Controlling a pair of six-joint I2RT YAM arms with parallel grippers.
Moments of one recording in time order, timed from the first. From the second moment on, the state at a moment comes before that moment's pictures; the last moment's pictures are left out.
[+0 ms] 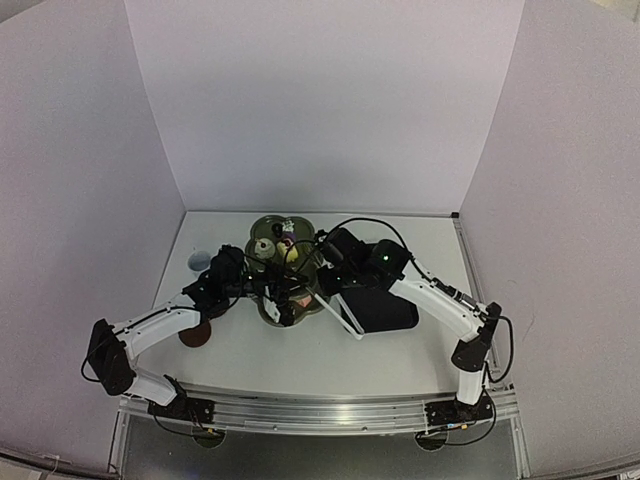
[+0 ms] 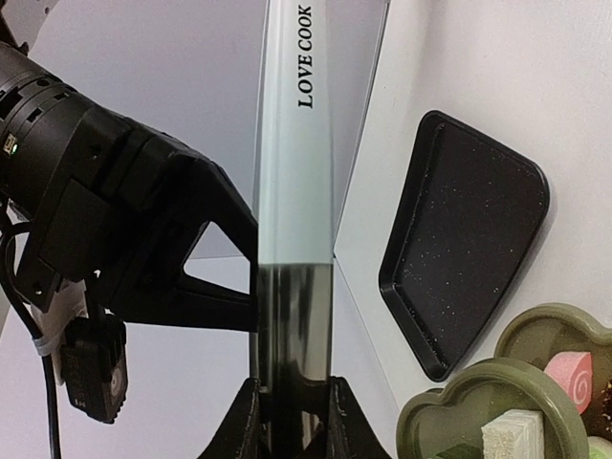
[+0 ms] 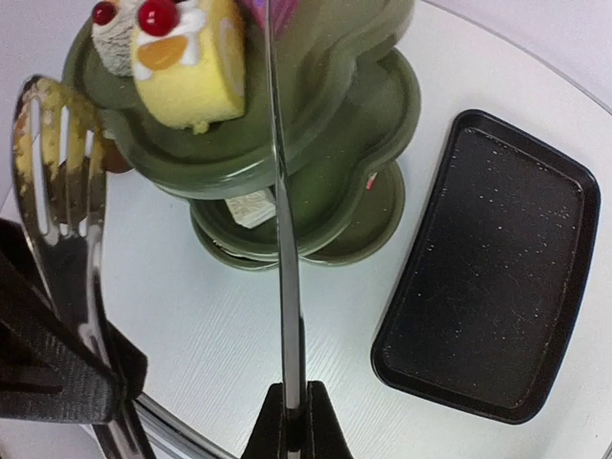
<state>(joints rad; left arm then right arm) -0.75 1.40 1.05 0.12 0.62 1.66 0.99 1.94 2.17 -1.17 0.18 0.45</state>
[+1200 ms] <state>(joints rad) -0.75 1.12 0.96 0.21 0.47 1.48 0.83 1.65 2.05 -1.05 0.38 0.52</state>
